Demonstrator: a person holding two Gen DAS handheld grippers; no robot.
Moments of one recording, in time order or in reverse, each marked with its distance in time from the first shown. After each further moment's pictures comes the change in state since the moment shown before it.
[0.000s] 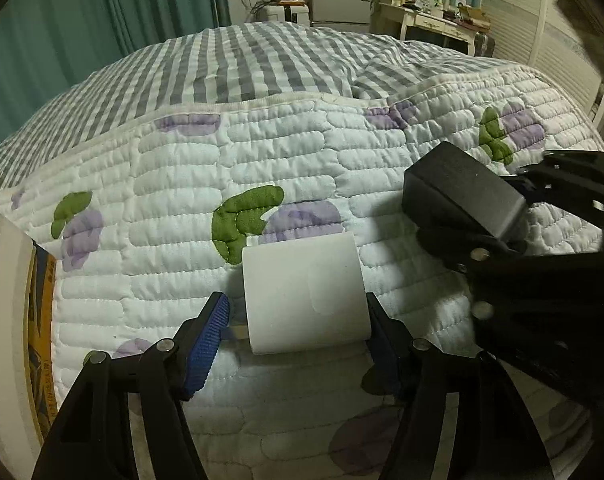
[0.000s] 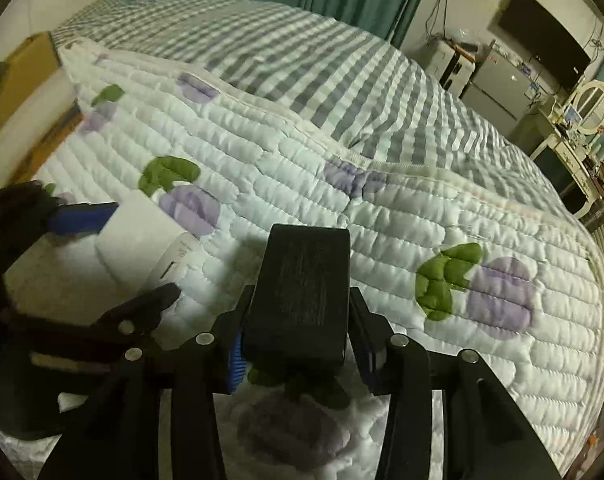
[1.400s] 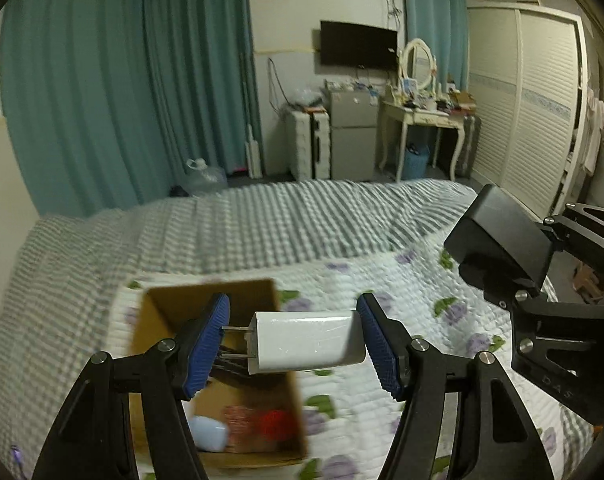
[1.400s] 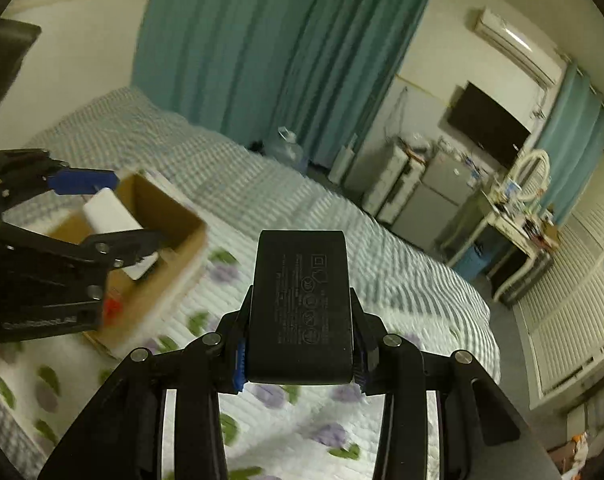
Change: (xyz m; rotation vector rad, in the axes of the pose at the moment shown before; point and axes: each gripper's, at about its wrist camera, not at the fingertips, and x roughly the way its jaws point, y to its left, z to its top) left arm -0.292 0.147 -0.010 -0.005 -0.336 0.035; right arm -0.280 0.143 0.039 -0.015 -0.348 -0.159
